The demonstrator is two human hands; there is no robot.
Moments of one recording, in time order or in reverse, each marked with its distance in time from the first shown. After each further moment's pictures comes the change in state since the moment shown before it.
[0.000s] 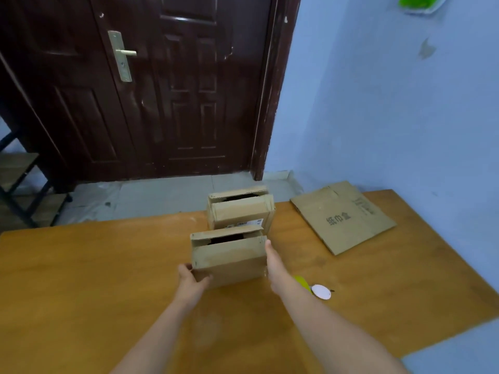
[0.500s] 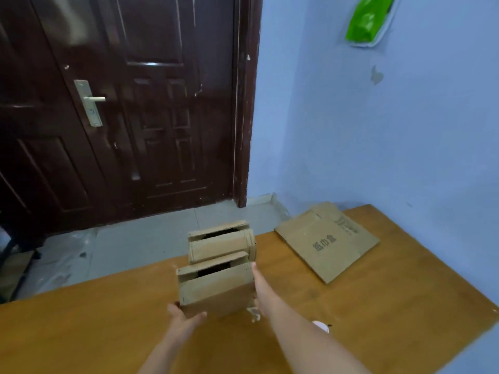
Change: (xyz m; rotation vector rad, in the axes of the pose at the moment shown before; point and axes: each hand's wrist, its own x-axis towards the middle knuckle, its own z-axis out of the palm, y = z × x) left_hand 0.041 0.038 0.004 -0.061 -0.082 -0.088; right_hand 0.034 -0.031 -0.003 0.037 -0.034 0.074
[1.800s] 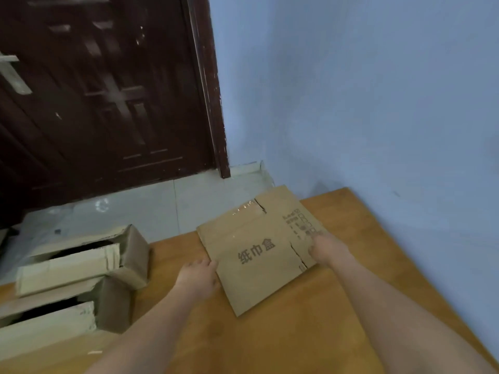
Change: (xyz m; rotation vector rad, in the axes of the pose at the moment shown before) left_hand 0.124 0.144 0.355 1.623 -0.169 0.278; right_hand 0.152 -0.133 -0.450 -1.454 0.250 -0.255
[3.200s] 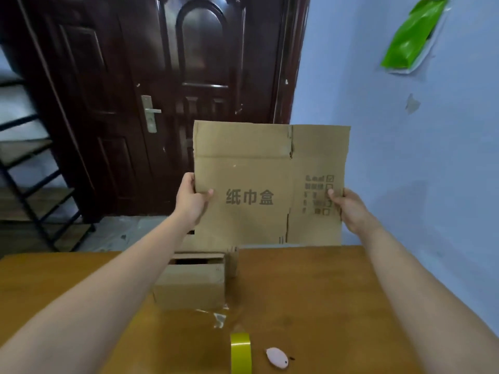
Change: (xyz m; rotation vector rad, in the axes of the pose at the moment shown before) left_hand -0.239 -0.211 -0.121 -1.700 0.998 -0.114; right_hand -0.172 -0.199 -0.160 1.340 0.239 -0.417
